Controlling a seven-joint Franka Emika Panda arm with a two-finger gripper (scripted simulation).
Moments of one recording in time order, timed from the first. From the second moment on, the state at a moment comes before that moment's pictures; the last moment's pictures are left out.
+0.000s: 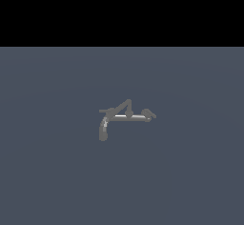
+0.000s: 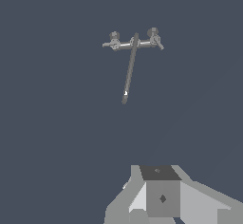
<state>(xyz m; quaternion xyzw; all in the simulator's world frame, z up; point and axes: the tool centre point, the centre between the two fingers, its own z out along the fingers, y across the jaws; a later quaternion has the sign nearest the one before) -0.237 0.032 0.433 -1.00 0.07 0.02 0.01</state>
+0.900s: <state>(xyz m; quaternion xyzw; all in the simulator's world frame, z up) -0.167 0.087 0.323 -0.97 0.26 0.01 0.01</state>
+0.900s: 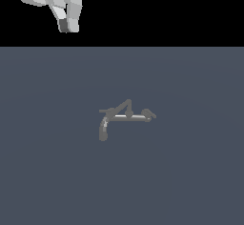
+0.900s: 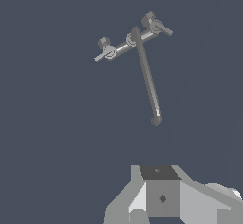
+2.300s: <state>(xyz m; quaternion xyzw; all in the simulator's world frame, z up) -0.040 0.108 0.169 -0.86 0.51 0.01 0.01</state>
